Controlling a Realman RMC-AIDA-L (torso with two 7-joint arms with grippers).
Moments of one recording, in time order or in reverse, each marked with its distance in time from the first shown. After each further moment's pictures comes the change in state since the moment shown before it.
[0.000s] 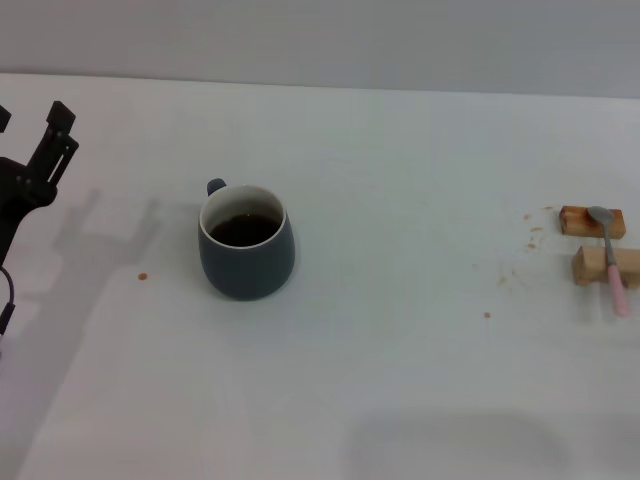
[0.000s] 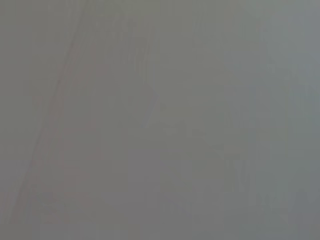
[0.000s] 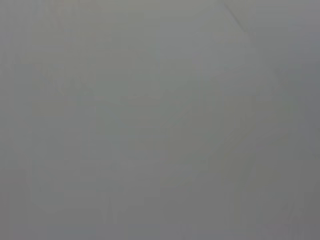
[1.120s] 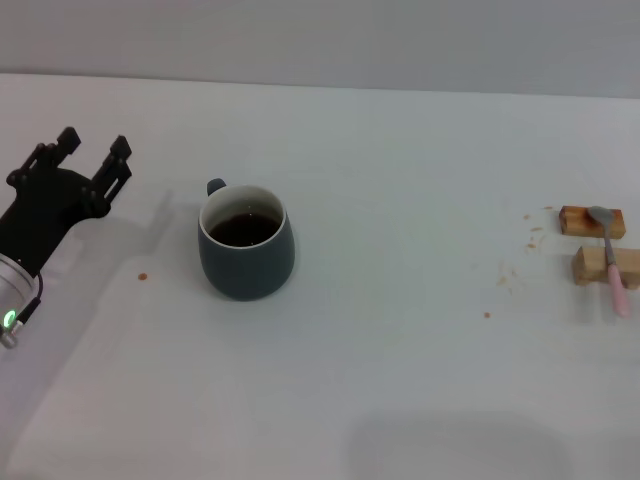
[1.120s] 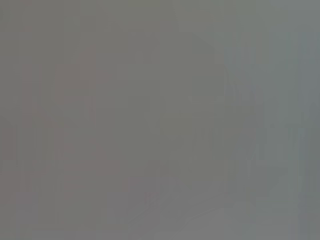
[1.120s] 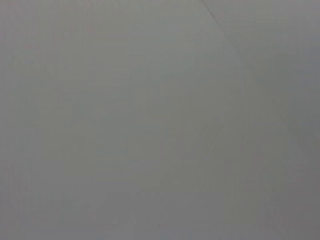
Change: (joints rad) left arm -0.126 0.008 0.130 0.113 0.000 -0.261 -0.004; right arm -0.038 0.002 0.017 0.024 0.000 0.006 0.000
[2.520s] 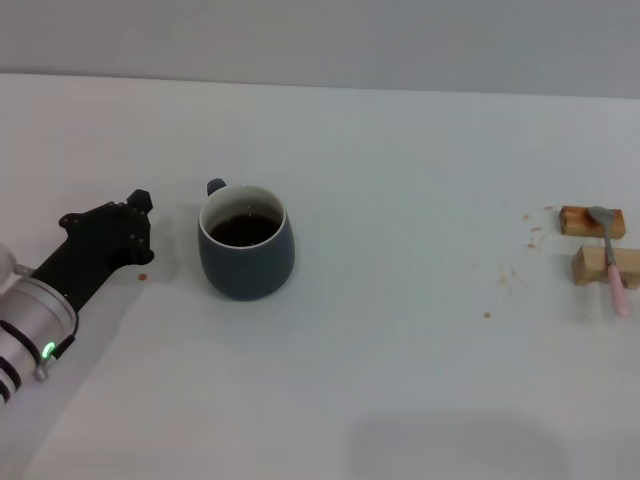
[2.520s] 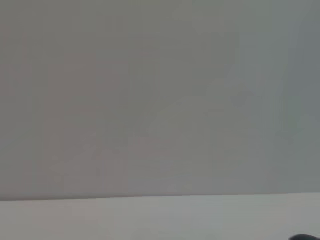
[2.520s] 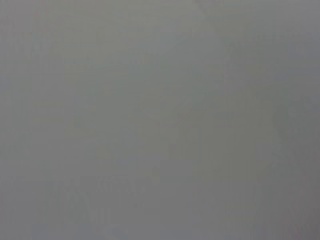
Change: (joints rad) left arm 0.015 -0.011 0.099 -0.047 0.000 -0.140 0.013; right arm -0.015 -0.004 0.012 0.002 0.000 0.064 0.001
